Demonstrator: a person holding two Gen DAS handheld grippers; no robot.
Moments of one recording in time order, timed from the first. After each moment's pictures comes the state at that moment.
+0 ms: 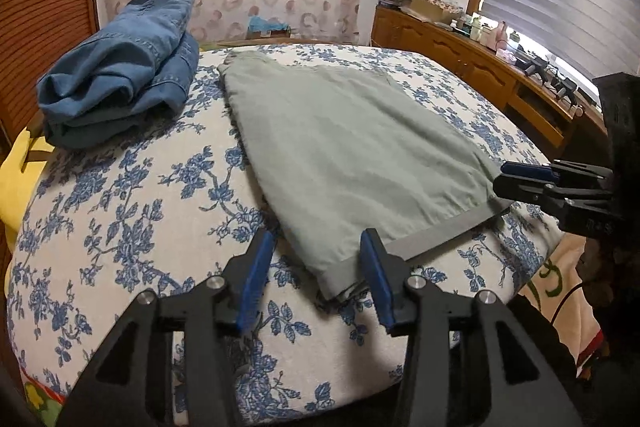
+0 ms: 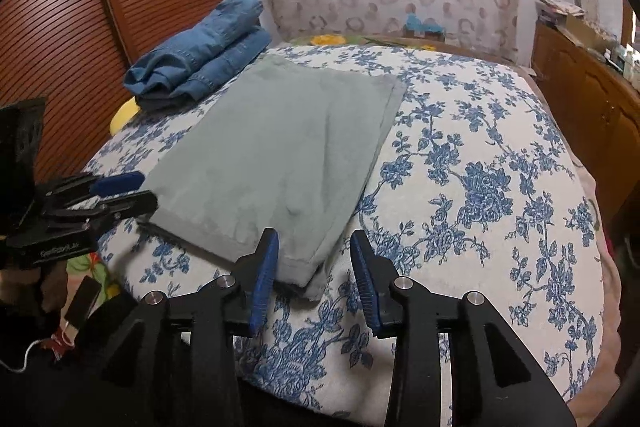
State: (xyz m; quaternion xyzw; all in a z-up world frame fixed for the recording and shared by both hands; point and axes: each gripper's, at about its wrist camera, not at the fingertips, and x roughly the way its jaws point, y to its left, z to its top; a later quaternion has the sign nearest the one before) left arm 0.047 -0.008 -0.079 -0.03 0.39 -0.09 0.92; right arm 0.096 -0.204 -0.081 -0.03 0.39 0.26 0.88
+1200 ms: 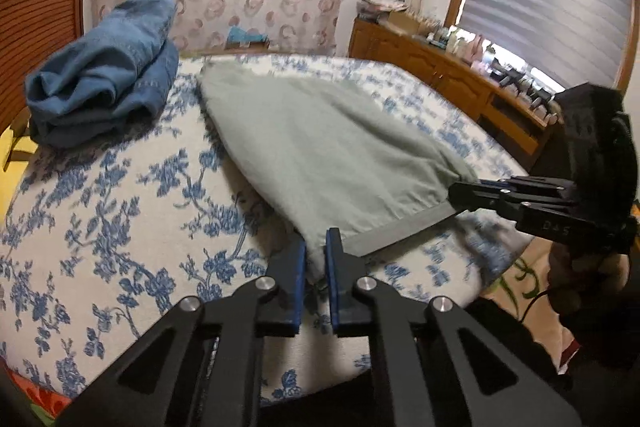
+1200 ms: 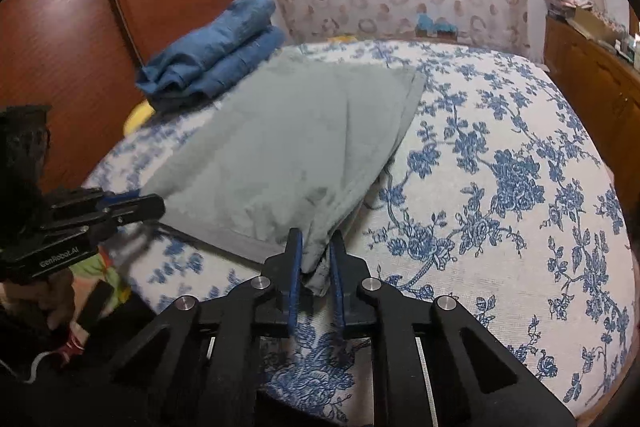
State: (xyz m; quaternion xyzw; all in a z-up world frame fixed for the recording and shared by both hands) left arm 0.030 -0.011 -0.069 -0.05 0.36 -0.14 0.92; right arm 0.091 -0.201 -0.089 0.00 0.37 0.30 0.88
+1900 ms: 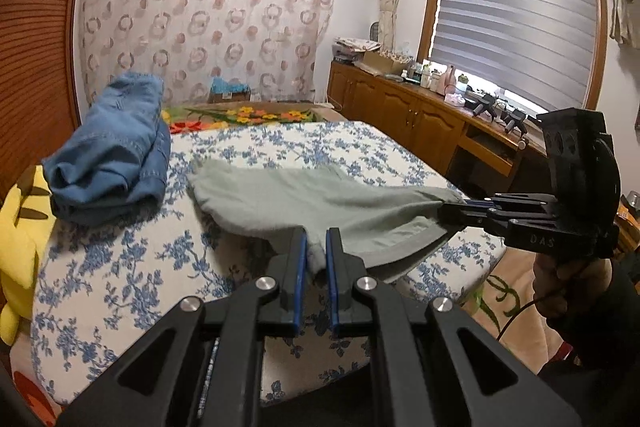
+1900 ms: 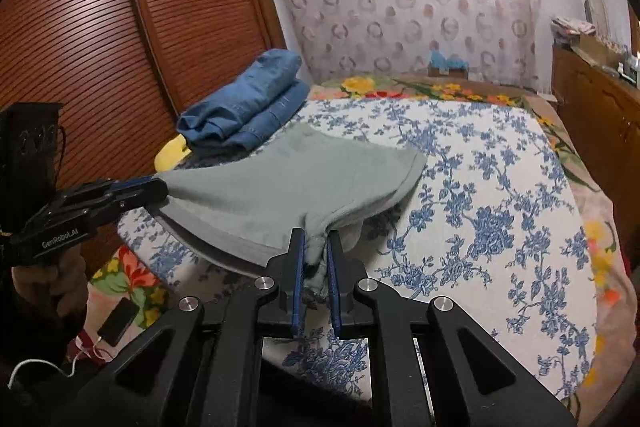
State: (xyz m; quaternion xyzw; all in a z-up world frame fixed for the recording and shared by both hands) left arm 0.002 -0.013 0.004 -0.03 0.28 -0.17 0.95; right arm 0.060 -0.214 -0.025 0.01 0.31 0.33 0.89
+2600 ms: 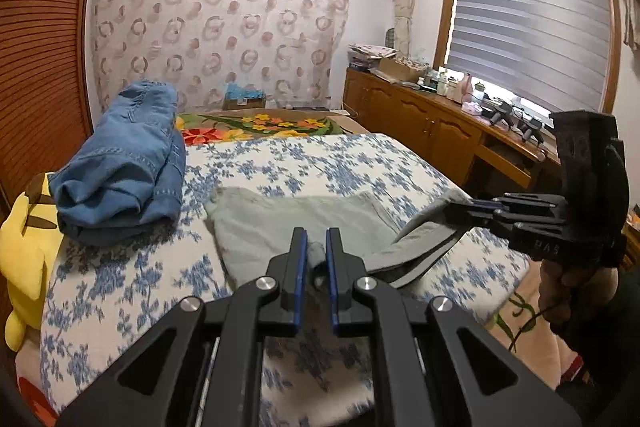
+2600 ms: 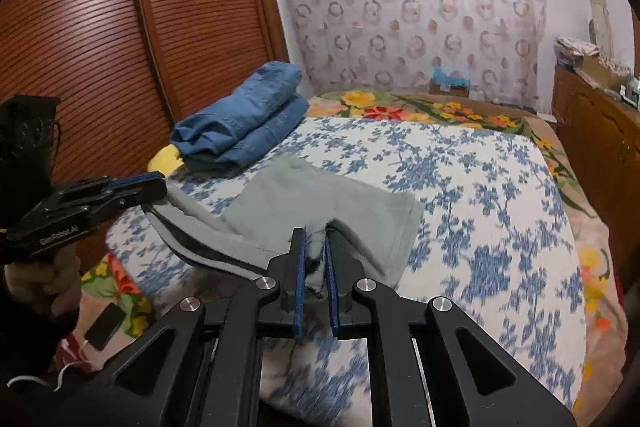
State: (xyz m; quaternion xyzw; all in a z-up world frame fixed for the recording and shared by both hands) left arm 0.038 -0.004 0.005 -0.03 0.27 -0.14 0.95; right arm 0.094 -0.197 -0.019 -0.02 0.29 0.32 0.90
